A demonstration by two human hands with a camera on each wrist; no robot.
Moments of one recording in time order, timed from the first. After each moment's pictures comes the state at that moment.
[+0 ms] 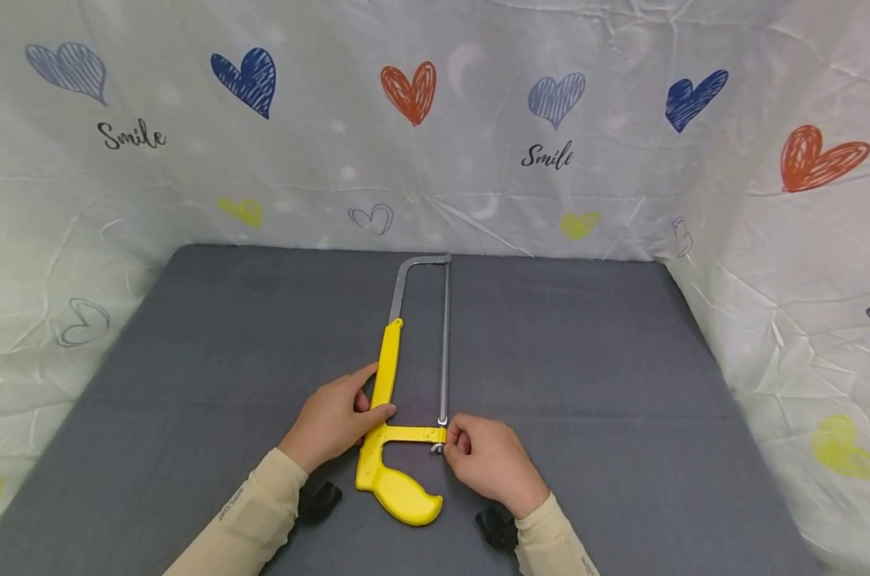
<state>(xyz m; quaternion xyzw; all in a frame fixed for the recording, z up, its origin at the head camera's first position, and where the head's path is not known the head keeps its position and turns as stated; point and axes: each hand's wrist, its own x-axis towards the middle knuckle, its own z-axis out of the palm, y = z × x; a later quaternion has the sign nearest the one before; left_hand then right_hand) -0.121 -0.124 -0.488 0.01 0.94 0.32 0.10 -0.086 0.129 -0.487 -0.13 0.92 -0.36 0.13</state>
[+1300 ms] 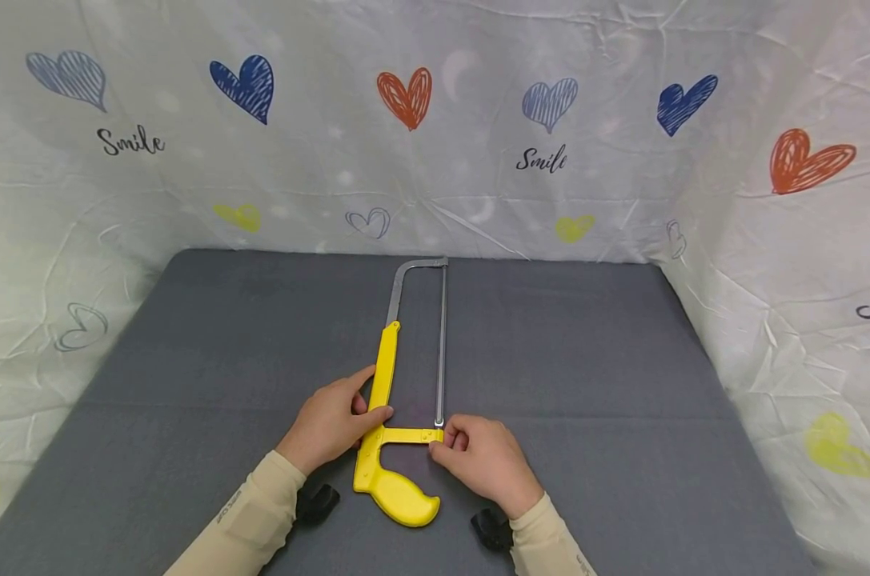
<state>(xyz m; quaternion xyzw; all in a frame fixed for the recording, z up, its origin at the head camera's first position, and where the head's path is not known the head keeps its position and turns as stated) -0.121 -0.123 -0.489 0.01 0.94 0.33 0.10 -0.085 0.129 -0.490 -0.10 0.91 -0.38 0.13</state>
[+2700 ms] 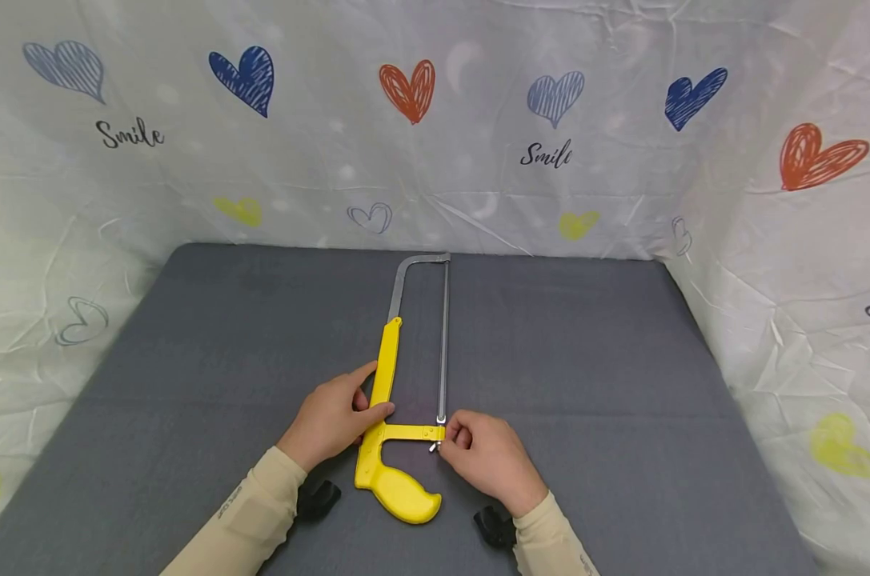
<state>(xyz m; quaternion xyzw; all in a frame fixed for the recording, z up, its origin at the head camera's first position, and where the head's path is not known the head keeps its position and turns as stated) -0.121 -0.124 -0.487 0.01 0.94 0.33 0.09 -0.086 0.129 -0.486 -0.11 0.91 -0.39 0.11</state>
